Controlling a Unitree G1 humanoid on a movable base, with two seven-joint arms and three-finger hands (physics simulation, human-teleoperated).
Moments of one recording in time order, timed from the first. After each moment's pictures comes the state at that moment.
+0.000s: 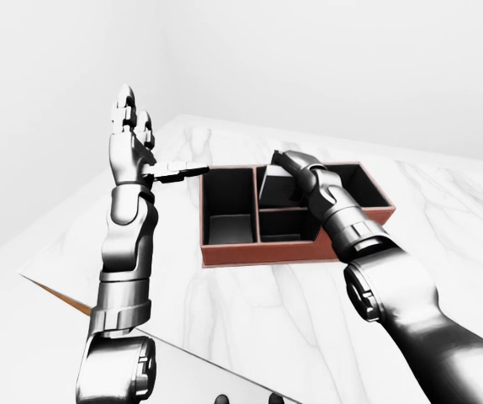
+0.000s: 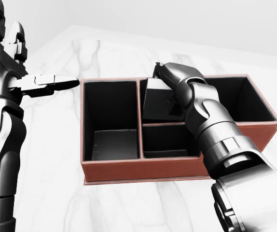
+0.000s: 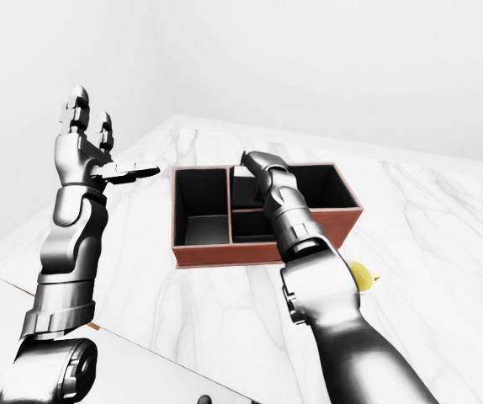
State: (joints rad) left arm -0.65 0.21 0.16 0.13 -0.24 0.09 0.08; right arm -1.21 -0.15 0.08 1.23 -0.97 0.09 0.16
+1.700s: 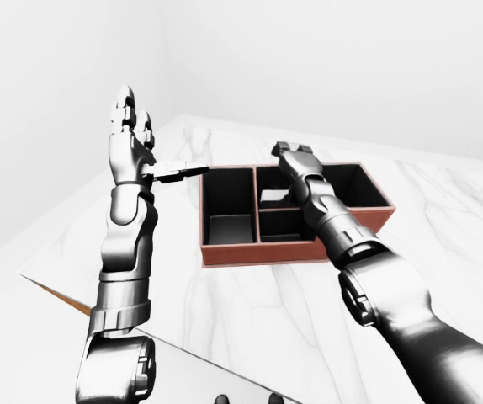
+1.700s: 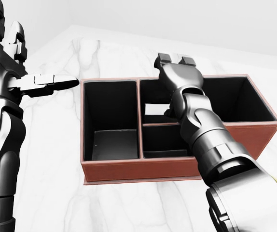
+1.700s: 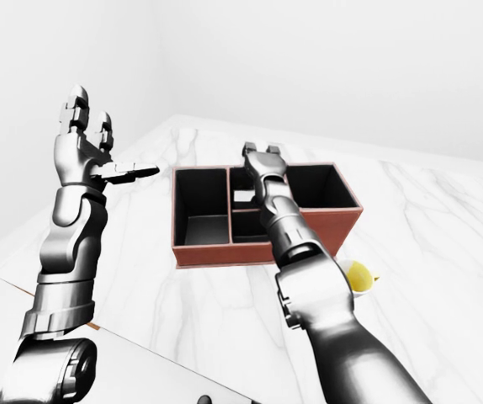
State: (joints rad) left arm -0.65 0.21 0.16 0.13 -0.24 0.09 0.08; right arm -1.19 -0.12 0.08 1.28 -1.06 0.09 -0.10
